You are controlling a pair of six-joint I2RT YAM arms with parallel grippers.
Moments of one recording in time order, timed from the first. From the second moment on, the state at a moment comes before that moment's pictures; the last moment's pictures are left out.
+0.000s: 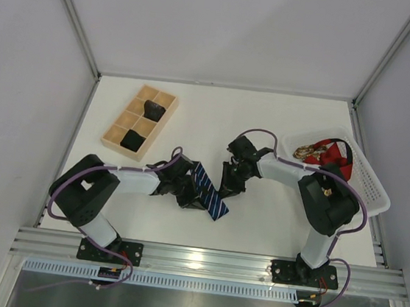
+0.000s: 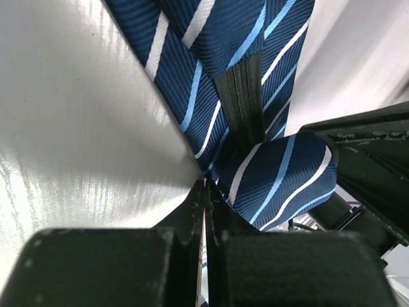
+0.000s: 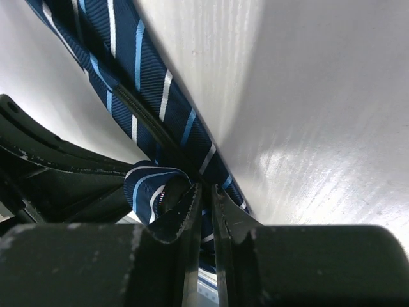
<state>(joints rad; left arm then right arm) -0.69 1.59 0.64 -0.09 0.36 -1.14 0.67 1.81 1.11 -0.50 -0.38 0.66</state>
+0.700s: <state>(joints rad) -0.69 1.41 0.83 -0.37 0.34 -0.90 0.54 1.62 1.05 -0.61 -0.35 0.53</state>
